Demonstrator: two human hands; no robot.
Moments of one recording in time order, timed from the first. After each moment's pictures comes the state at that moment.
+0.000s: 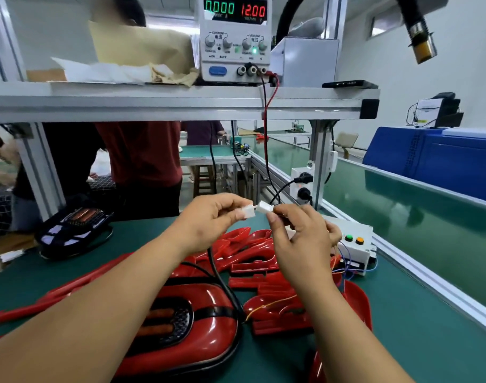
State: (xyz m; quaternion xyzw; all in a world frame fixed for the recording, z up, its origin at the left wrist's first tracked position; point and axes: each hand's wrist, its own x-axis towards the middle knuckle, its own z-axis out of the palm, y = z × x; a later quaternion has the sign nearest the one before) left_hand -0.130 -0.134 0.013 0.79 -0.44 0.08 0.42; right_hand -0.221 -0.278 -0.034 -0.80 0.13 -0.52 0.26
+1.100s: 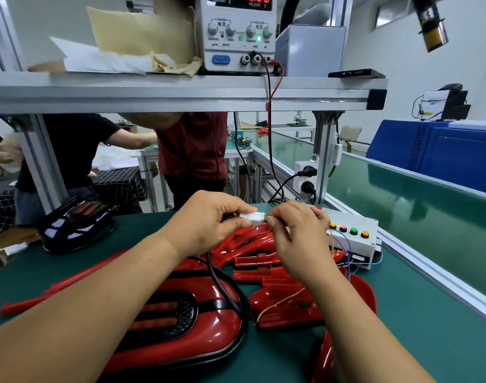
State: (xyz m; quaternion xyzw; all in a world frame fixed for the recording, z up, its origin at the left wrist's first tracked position) left_hand -0.132 -0.122 0.008 0.78 -0.50 0.15 0.33; right_hand -0.219 -0.286 -0.035 -0.88 0.03 -0.42 0.23
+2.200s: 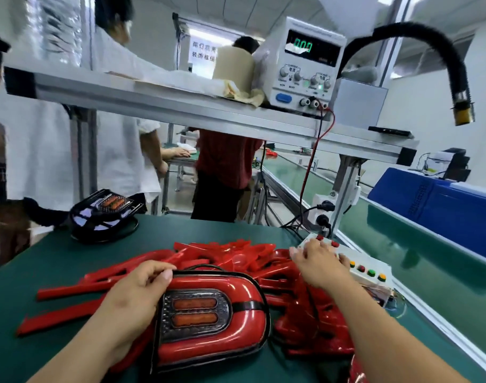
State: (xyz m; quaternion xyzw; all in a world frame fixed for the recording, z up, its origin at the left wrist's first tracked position) left_hand -0.148 0.017 -0.079 0.75 -0.09 -0.02 0.65; right_hand -0.162 -0.317 -0.044 -0.96 0.25 -0.11 0.08
